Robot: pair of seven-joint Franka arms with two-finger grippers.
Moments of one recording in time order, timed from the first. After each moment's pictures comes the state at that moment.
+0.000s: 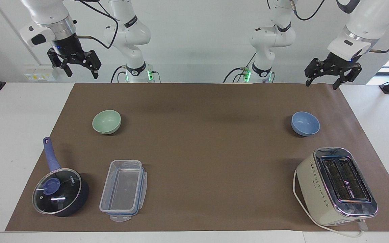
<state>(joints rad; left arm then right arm) -0.02 0.02 -0.06 -1.44 -0.02 1.44 0.13 0.03 -0.11 -0.07 -1.60 -0.03 1.50 0.05</state>
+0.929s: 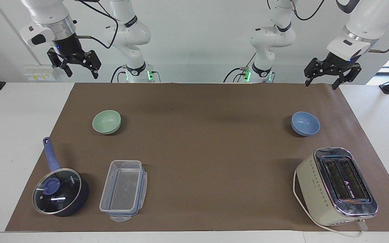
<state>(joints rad) -0.02 0.02 -0.06 -1.44 -0.02 1.44 0.13 0.03 -0.11 -0.07 -1.60 -0.03 1.50 0.05</state>
